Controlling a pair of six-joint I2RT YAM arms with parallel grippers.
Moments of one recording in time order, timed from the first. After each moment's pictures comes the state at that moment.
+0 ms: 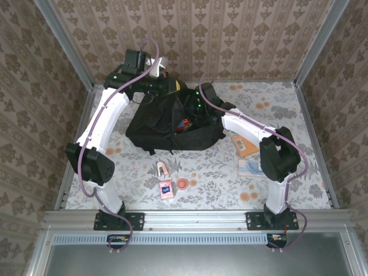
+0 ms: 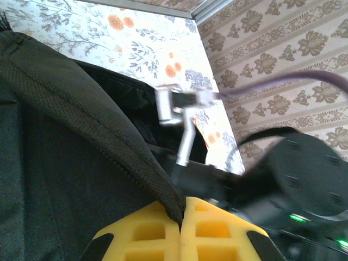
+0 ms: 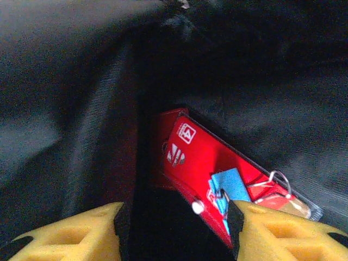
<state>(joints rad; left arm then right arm) -0.38 1.79 1.98 -0.88 0.68 -0.47 0.55 1.88 1.53 -0.25 -0.06 0.97</state>
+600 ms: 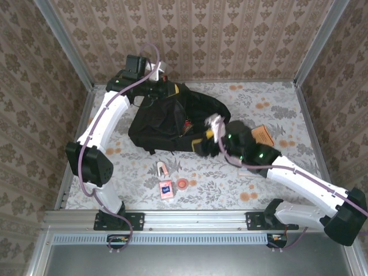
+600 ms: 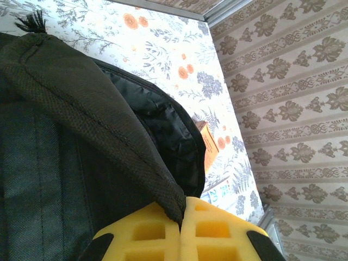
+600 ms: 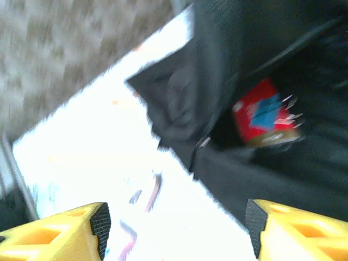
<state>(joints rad) -0.37 1.76 1.84 -0.77 0.67 -0.48 0.78 1.09 0.88 -0.26 -0.11 0.19</state>
